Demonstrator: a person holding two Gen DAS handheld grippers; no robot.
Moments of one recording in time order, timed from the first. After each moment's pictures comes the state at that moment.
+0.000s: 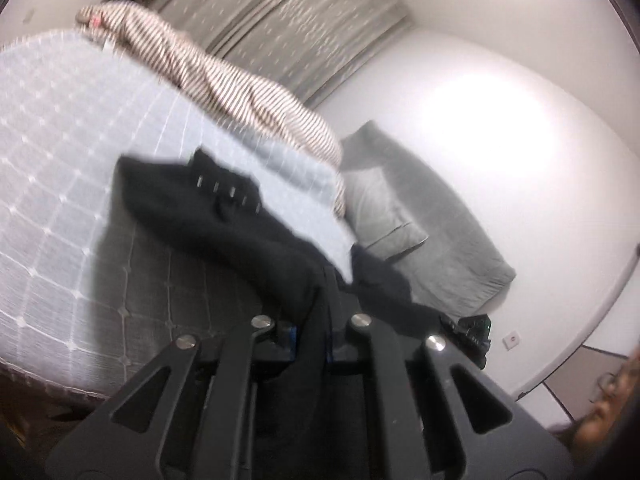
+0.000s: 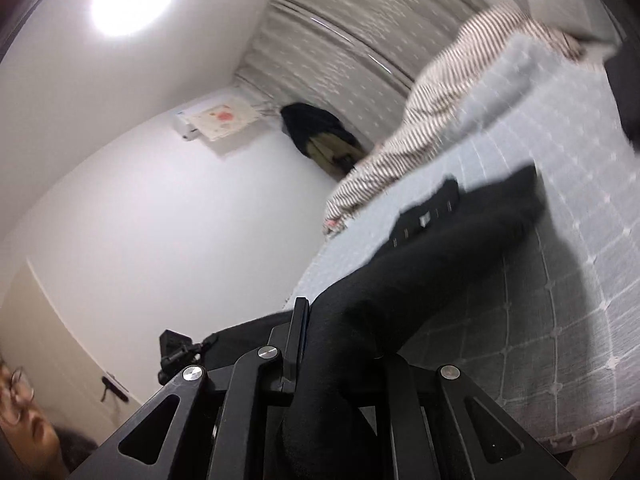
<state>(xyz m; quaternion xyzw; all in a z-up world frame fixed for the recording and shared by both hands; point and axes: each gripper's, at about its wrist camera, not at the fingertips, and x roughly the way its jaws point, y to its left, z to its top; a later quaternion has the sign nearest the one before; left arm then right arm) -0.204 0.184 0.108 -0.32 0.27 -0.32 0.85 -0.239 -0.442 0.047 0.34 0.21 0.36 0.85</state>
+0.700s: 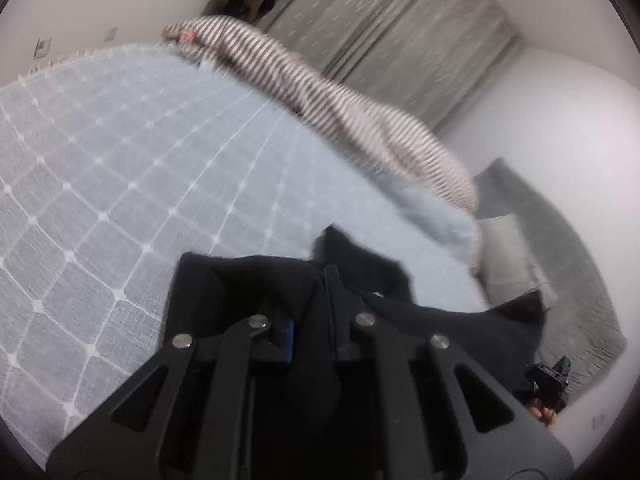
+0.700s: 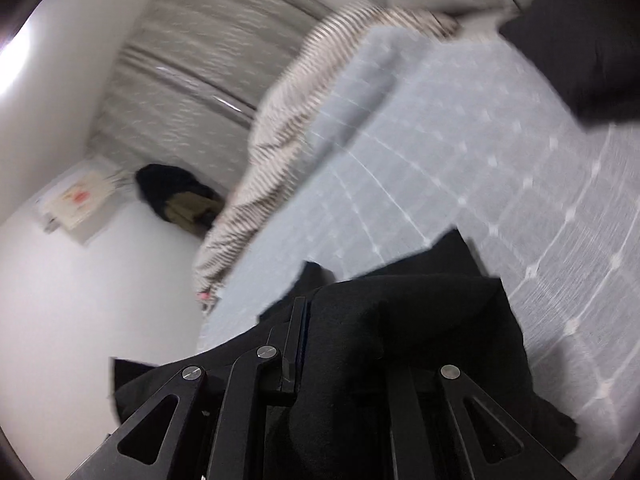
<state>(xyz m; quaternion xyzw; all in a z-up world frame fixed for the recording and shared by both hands) 0.024 0.193 0.020 -0.30 0.33 -0.07 0.89 -0.002 -0.424 -0.013 0.45 0.31 0.08 0.84</state>
